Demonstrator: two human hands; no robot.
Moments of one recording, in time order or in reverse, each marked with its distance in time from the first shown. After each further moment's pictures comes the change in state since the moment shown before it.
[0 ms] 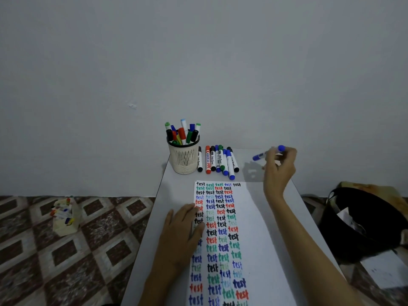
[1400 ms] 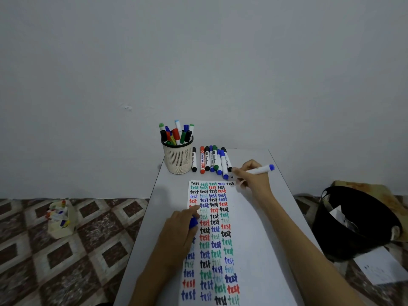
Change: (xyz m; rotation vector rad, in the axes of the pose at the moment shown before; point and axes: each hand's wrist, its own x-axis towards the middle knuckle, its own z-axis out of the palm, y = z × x) left_hand -0.005 0.007 -0.003 -0.072 0.012 0.111; right_hand -0.012 0.009 -0.009 0.081 -0.543 0.471
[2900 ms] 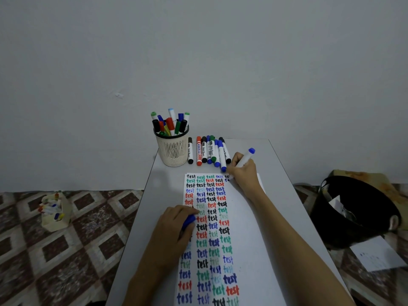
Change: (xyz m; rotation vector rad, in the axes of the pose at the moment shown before) left_hand 0.003 -0.006 0.001 -0.045 0.000 0.076; right_hand 0.025 0.028 0.019 -0.251 -0.011 -0.071
